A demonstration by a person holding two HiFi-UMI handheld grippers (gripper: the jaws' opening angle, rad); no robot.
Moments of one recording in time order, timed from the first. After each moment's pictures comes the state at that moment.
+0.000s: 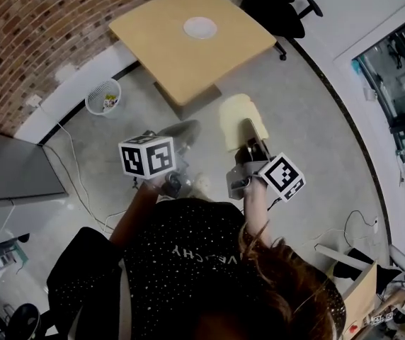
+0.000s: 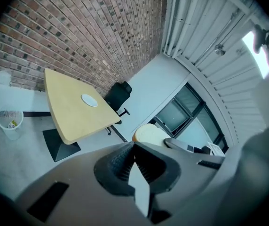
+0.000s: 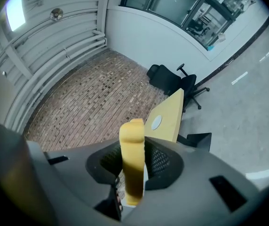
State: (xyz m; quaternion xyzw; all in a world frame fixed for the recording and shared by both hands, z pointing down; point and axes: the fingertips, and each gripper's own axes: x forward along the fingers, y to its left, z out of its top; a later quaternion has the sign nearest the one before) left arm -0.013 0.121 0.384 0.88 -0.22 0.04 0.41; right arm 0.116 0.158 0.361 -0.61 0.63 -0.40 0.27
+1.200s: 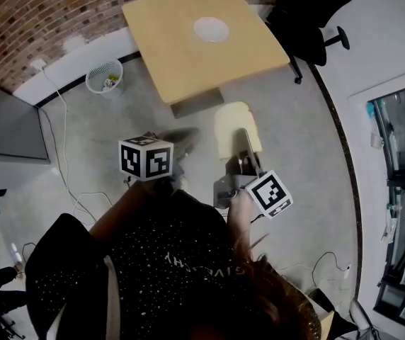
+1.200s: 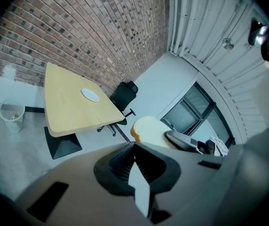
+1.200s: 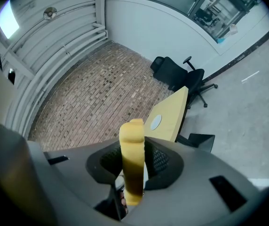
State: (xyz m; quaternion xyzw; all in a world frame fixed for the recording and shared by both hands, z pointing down) left arm 0.078 0.105 0.421 0.86 -0.27 0.04 0.43; right arm 0.191 0.116 0.384 -0.57 0.67 -0.41 0.24
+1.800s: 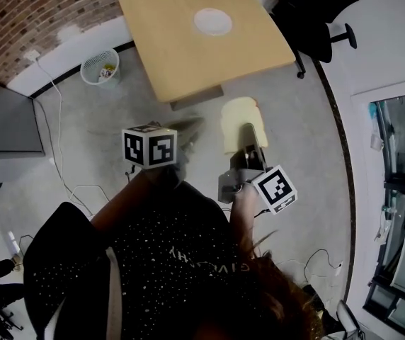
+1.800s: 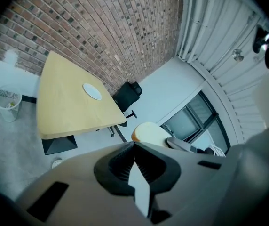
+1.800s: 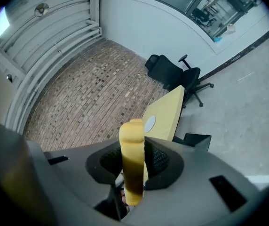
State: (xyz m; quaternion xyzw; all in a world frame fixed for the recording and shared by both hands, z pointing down) left arm 0.103 0.049 0.438 0.84 -0.27 0.01 0.47; right arm 0.220 0.068 0.403 -0.58 0.65 -0.43 0.22
